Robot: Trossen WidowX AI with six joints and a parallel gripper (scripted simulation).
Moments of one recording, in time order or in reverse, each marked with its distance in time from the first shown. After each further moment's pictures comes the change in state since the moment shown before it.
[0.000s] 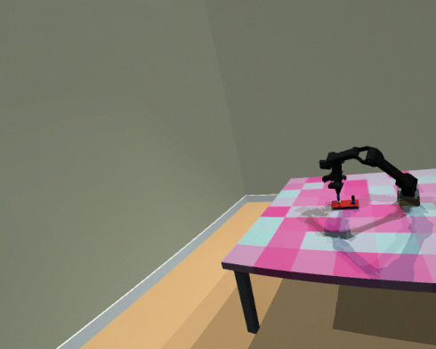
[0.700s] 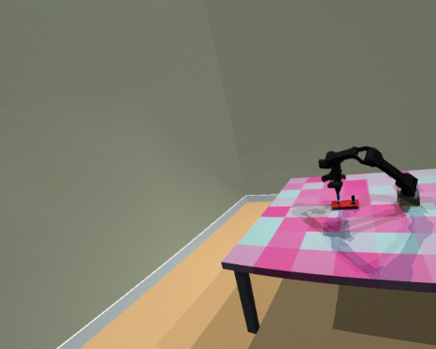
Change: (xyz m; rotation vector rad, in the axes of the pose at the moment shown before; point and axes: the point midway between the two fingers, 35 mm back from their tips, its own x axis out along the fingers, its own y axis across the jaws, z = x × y) arm -0.007 0.003 0.002 -0.020 0.015 -0.004
